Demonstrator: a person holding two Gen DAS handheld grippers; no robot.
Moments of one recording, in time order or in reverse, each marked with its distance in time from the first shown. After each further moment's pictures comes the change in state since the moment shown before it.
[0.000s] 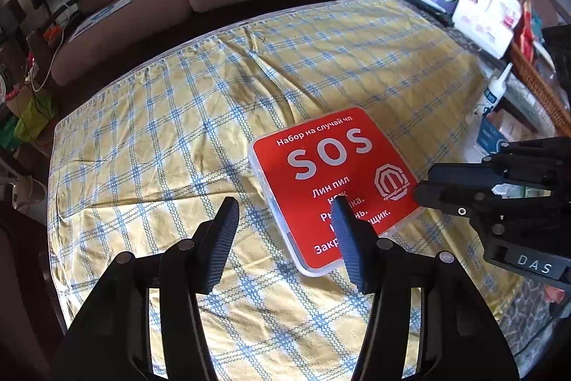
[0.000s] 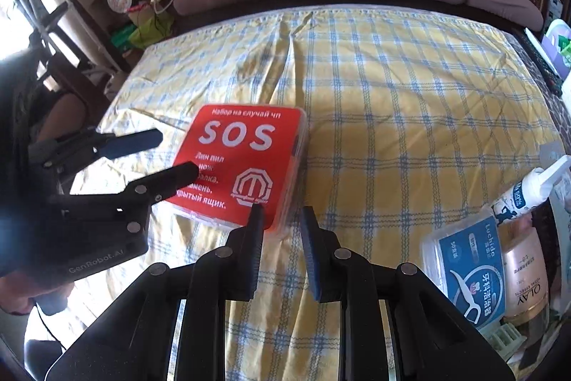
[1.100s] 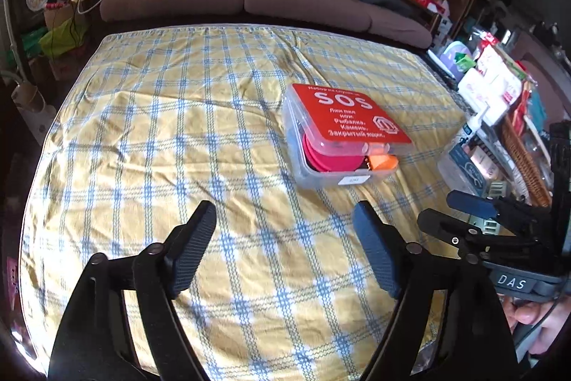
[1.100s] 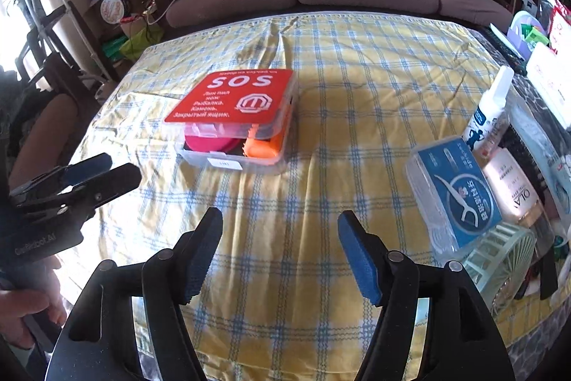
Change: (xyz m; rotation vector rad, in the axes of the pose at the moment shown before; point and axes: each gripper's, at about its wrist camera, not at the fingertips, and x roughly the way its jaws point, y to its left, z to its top) left arm -0.047 0.017 -0.097 -0.358 -0.146 -0.056; right arm -0.025 0.018 -0.074 0.022 -0.108 -0.100
